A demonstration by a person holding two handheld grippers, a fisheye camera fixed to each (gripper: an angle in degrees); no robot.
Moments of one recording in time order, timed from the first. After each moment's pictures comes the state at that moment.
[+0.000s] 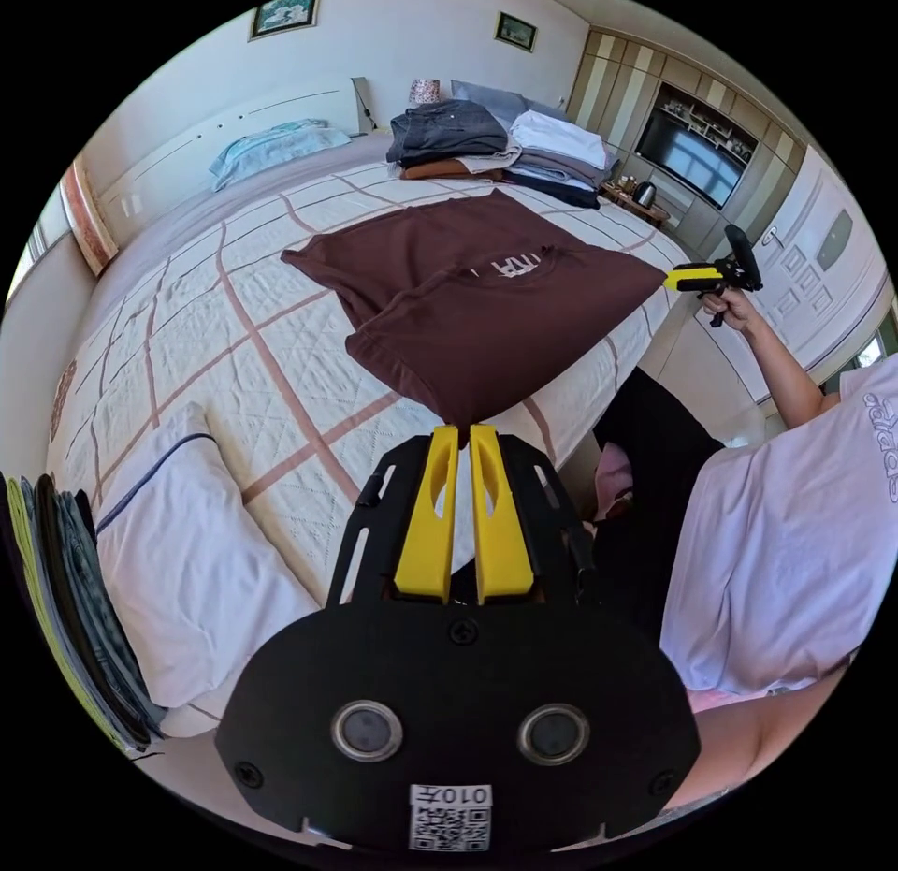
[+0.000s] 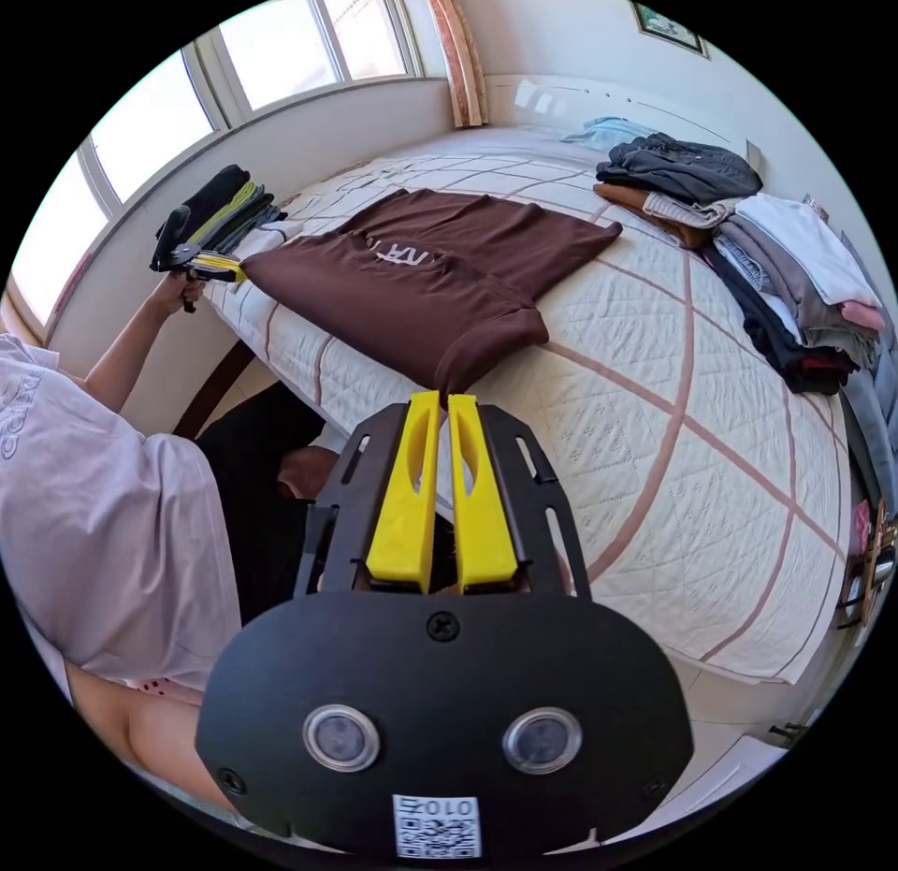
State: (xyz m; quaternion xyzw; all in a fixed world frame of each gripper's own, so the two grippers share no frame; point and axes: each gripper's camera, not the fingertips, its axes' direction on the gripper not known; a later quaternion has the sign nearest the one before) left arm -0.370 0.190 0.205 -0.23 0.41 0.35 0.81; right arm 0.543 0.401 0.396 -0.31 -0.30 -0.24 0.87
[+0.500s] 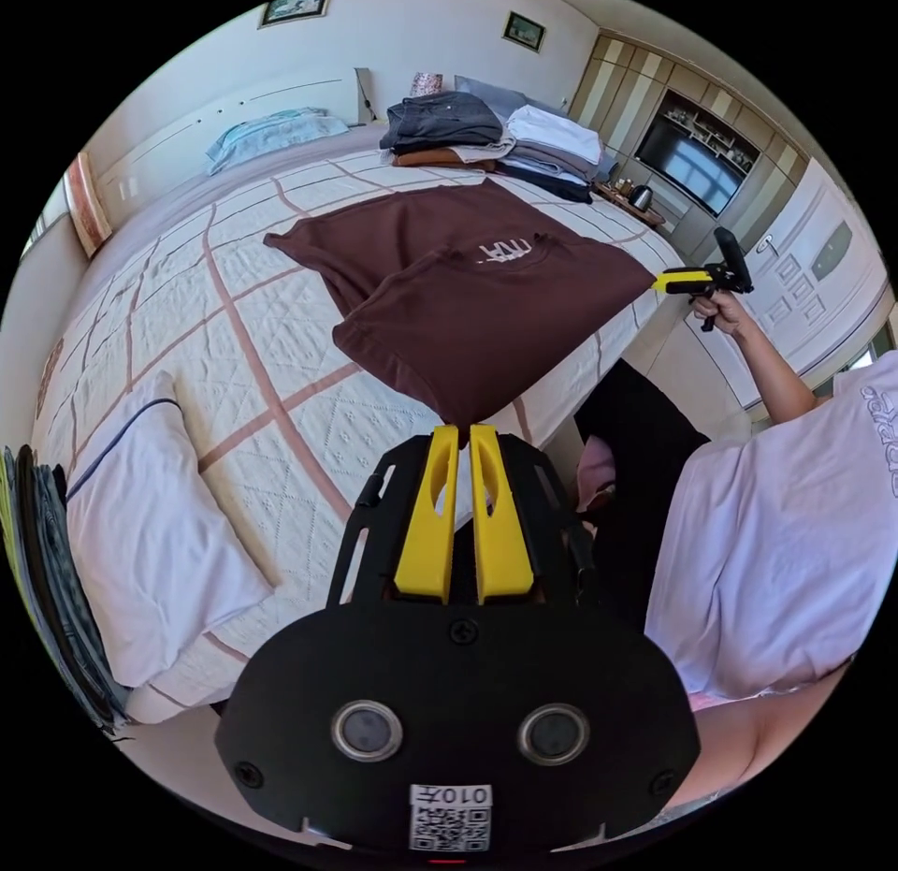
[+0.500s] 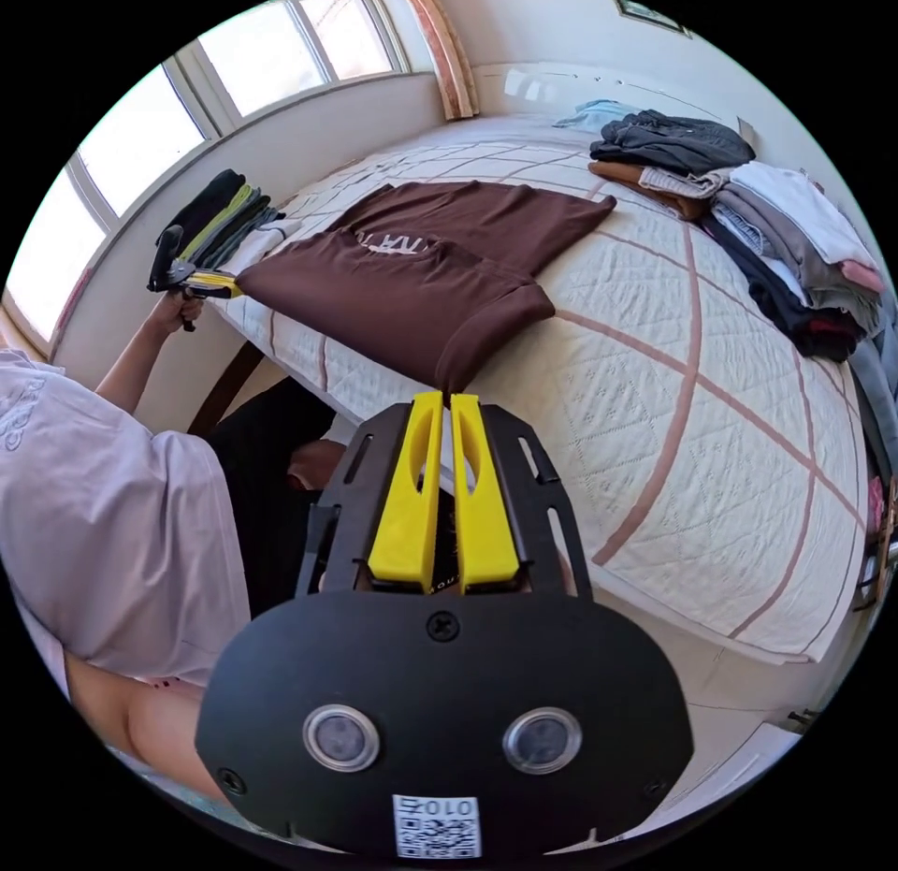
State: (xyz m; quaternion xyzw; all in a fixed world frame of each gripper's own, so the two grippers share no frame) left arm -0.376 0.195 0.218 -0.24 0.43 0.33 0.80; right arm 0.554 0.398 0.412 -0.32 -0.31 -0.21 0.87
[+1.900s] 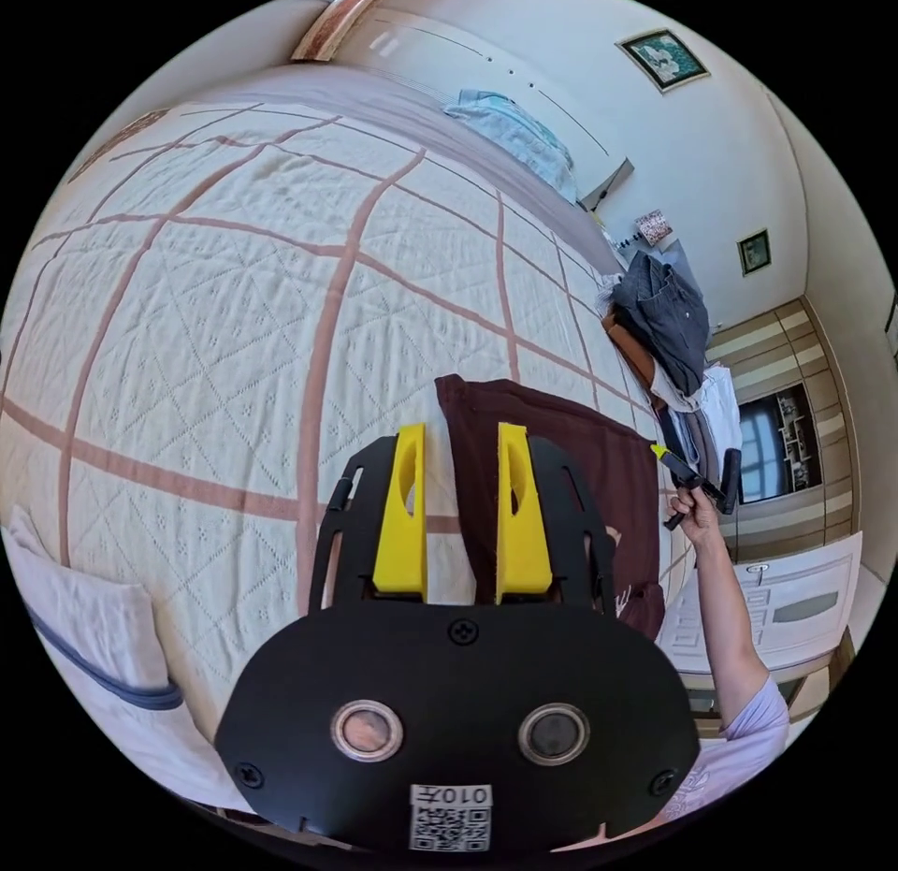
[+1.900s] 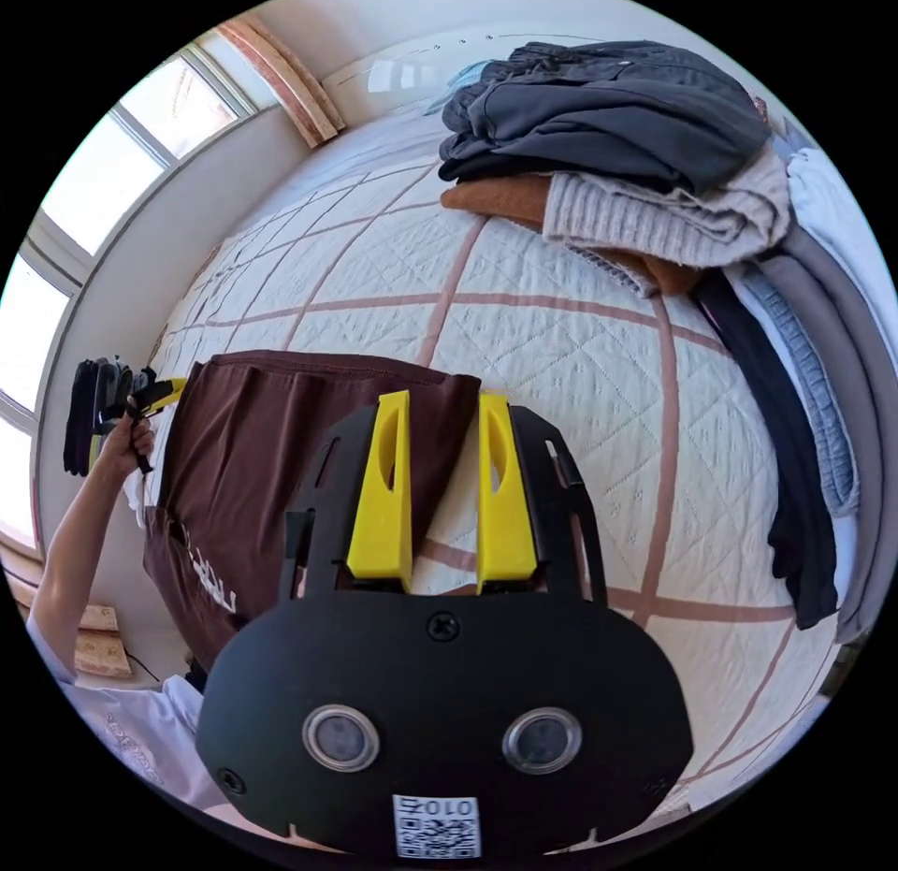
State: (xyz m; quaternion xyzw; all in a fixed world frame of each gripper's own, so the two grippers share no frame) left arm -0.294 -0.024 0.553 -0.34 0.38 -0.03 0.86; right arm 0.421 0.158 0.768 -0.37 -0.23 -0.11 0.89
